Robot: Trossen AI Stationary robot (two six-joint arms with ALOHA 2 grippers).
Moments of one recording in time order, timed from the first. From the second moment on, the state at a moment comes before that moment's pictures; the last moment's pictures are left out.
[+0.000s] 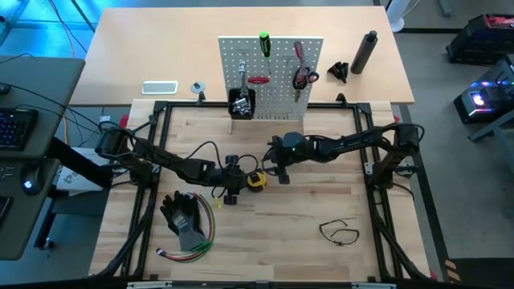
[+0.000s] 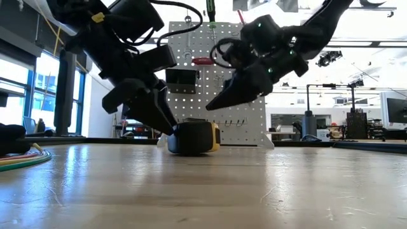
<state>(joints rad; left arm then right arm) -0.12 1.67 0.74 0.03 -0.29 0.10 -0.17 1.72 0.82 0.34 -0.23 -0.27</state>
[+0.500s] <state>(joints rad) -0.11 1.67 0.74 0.04 -0.29 0.11 -0.22 1.83 0.82 0.46 -0.29 -0.27</state>
